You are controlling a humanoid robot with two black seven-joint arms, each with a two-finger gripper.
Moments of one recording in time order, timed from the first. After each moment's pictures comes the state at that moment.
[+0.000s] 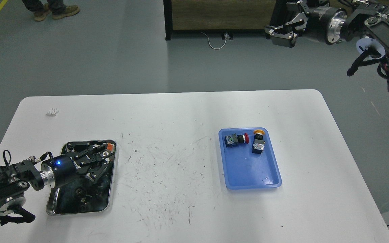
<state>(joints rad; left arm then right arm) -0.64 0.63 -0.04 -0.97 0.60 -0.20 -0.44 1.32 -0.44 0.19 0.43 -0.55 0.55 0.12</state>
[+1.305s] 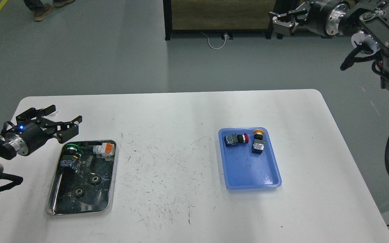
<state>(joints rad) -0.72 0.65 -0.32 -0.84 0.36 -0.19 -0.27 1.33 -0.41 0.24 0.33 -0.53 0.43 0.11</state>
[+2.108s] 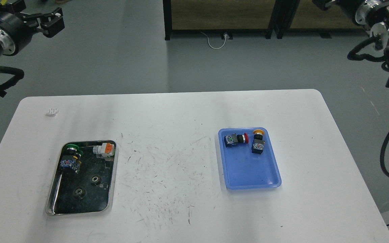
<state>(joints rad) -1.18 0.60 -0.35 -0.78 0.18 0.03 -0.04 1.31 -0.43 0.37 0.26 -0.36 0.15 0.10</state>
